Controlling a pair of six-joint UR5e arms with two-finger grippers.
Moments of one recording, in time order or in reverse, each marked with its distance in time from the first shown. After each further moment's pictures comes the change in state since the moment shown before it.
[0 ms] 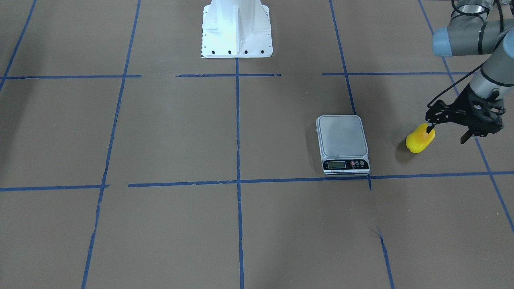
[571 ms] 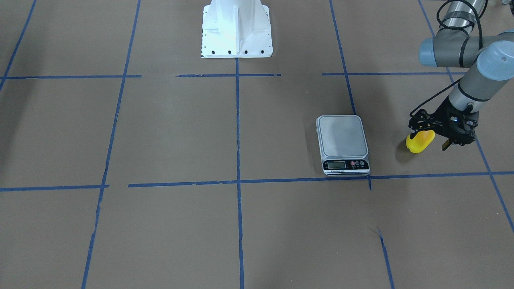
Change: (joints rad) left arm 0.042 -0.011 0.075 -0.056 0.001 0.000; right arm 0.000 0.000 0.001 0.000 0.000 0.000
